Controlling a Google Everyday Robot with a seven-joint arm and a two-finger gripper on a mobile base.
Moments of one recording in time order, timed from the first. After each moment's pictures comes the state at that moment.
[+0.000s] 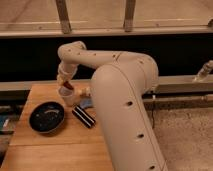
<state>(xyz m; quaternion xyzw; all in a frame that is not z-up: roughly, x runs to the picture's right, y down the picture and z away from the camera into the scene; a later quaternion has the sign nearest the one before) -0.241 -0.044 0.845 -0.31 -0.08 0.41 0.85</state>
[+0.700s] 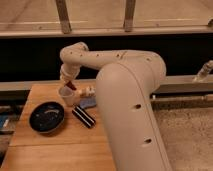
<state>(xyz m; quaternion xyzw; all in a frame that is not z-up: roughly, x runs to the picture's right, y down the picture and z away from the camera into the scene) -0.230 -0.041 0.836 -0.29 -0.08 0.43 0.85</state>
